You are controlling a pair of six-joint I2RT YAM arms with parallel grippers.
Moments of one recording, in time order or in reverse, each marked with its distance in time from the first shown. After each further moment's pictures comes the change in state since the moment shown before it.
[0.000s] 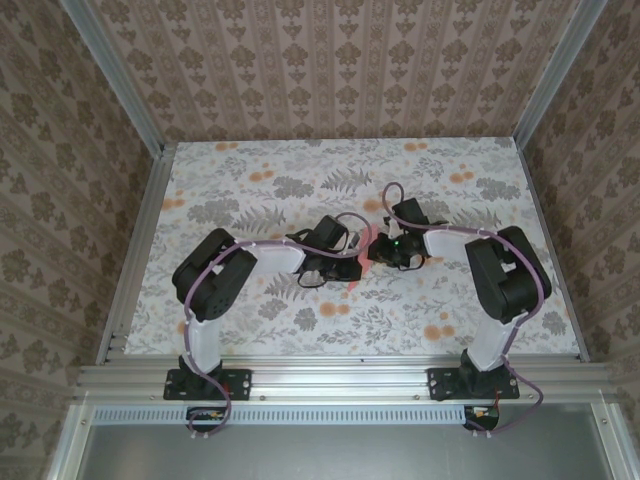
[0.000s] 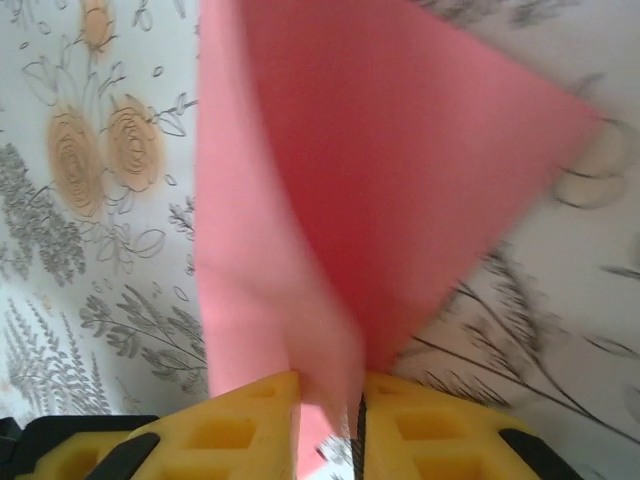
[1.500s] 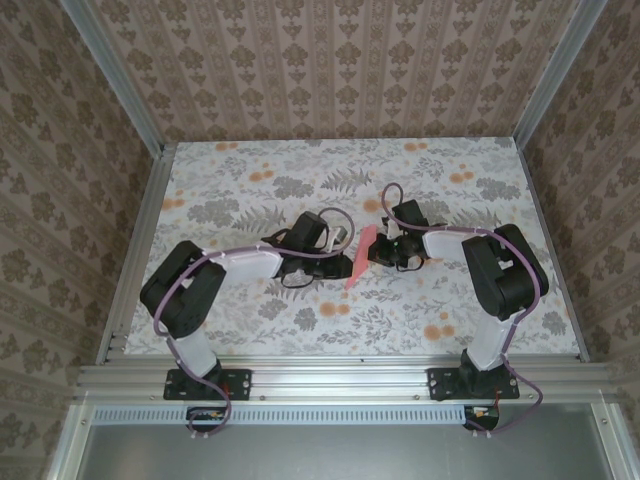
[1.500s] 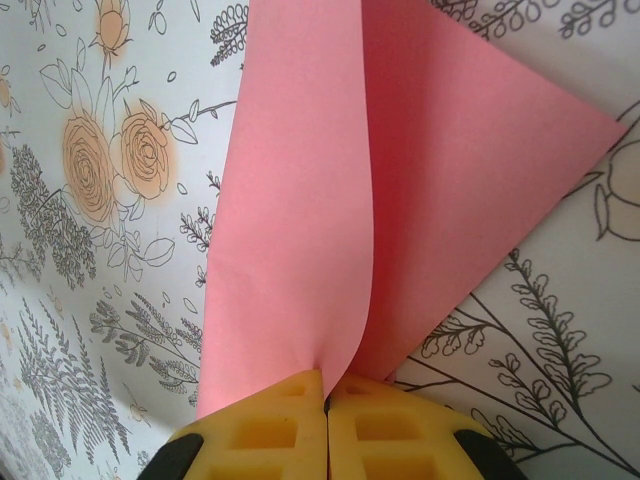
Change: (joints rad) left arm 0.059 -0.195 -0.140 0.064 0.108 -0.022; right arm 0.001 0.050 -0.018 0.094 -0.054 -0.002
